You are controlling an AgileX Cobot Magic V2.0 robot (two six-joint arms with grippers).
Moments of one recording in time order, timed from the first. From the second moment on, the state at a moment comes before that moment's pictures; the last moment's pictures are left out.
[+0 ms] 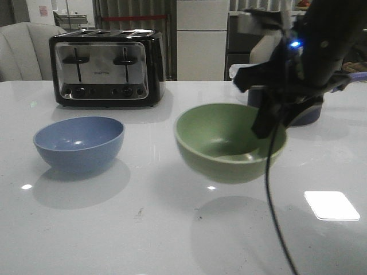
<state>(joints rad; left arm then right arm) -0.13 0.61 -0.58 -0.12 0.62 0.13 0.36 1.72 -1.17 0.26 0.65 -0.17</state>
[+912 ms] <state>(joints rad) -0.13 0.61 -0.58 -0.12 0.62 0.13 0.41 1.82 -1.27 0.28 0.67 -0.17</state>
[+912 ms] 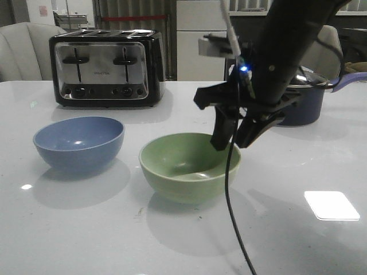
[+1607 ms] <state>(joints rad) -0.13 0.61 -0.58 -0.12 0.62 0.13 0.41 1.02 -0.77 0.20 0.67 -0.23</state>
